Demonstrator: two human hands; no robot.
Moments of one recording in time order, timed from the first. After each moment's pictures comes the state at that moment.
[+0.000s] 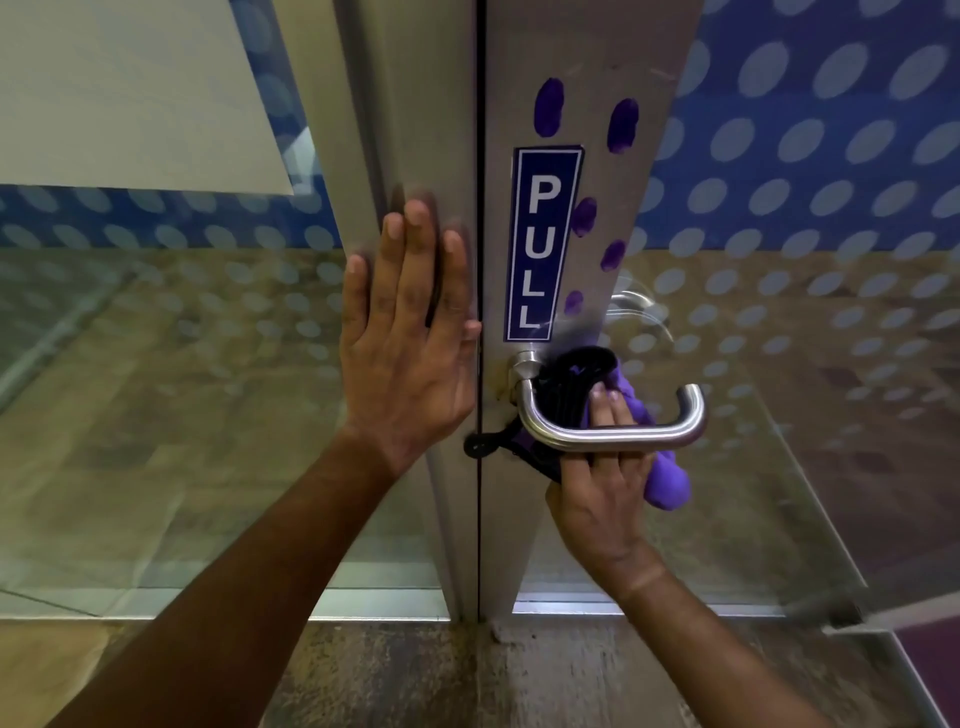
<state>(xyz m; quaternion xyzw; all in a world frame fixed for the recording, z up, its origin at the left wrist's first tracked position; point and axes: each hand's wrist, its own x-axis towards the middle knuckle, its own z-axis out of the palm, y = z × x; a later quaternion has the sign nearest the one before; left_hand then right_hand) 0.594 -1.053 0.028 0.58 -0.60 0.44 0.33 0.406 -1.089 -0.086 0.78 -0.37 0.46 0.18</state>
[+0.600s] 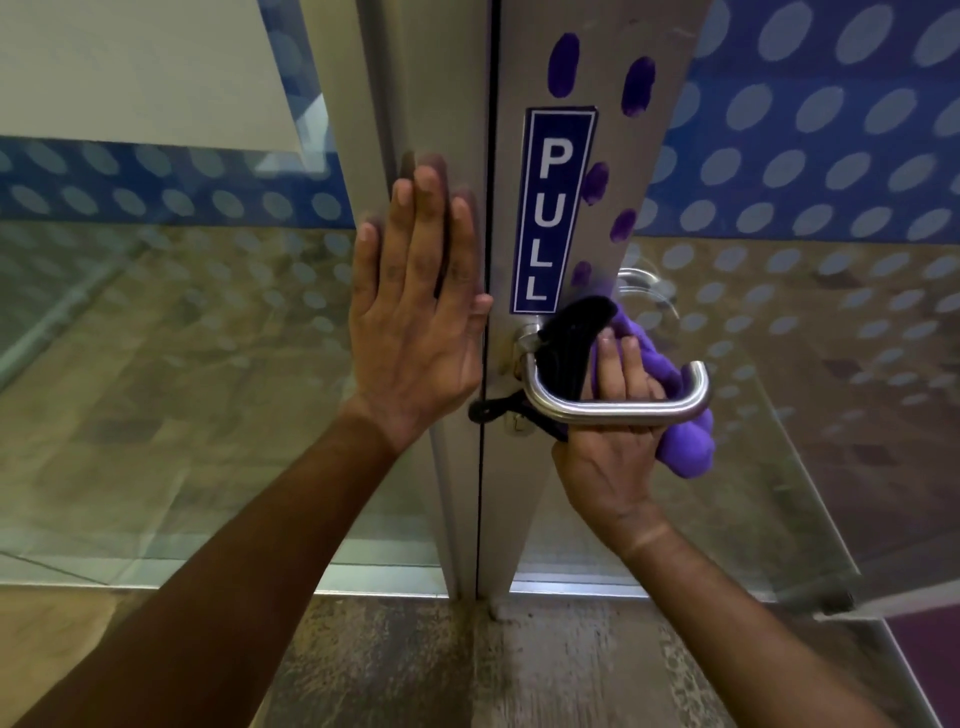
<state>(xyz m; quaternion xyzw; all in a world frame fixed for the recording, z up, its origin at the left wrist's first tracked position) 0.591 -1.050 0.026 0.59 -0.61 0.42 0.33 0.406 -1.100 -0.066 0.78 -0.35 0.47 0.20</state>
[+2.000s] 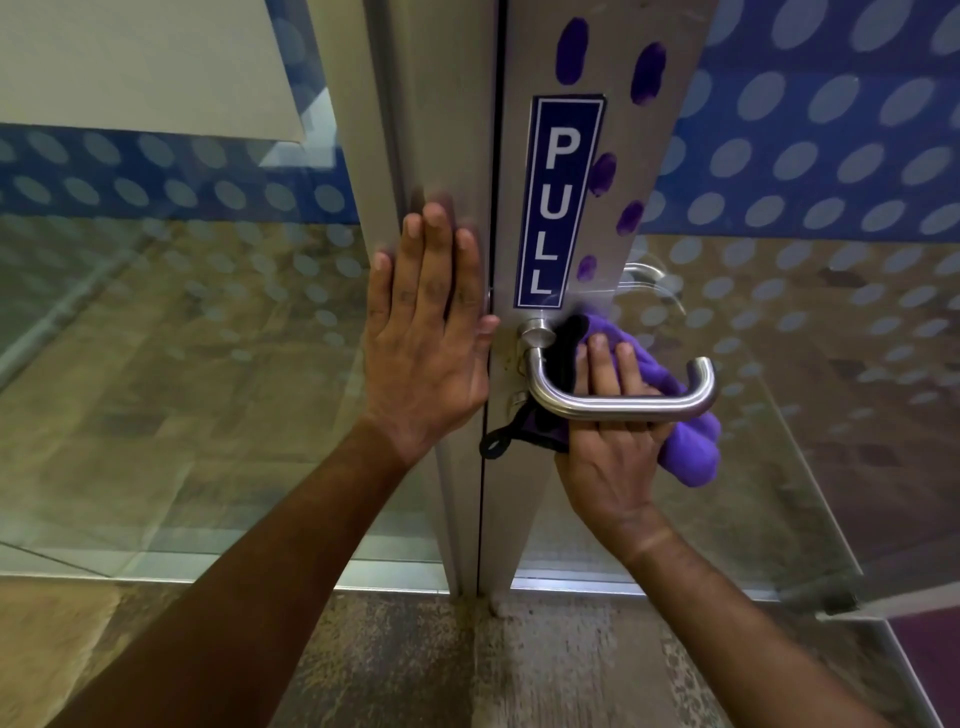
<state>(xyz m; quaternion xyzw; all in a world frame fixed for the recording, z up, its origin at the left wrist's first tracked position) 0.587 -1.050 0.001 0.59 -0.60 0.41 0.34 0.402 -1.092 -0.081 0.80 -0.39 0.43 0.18</state>
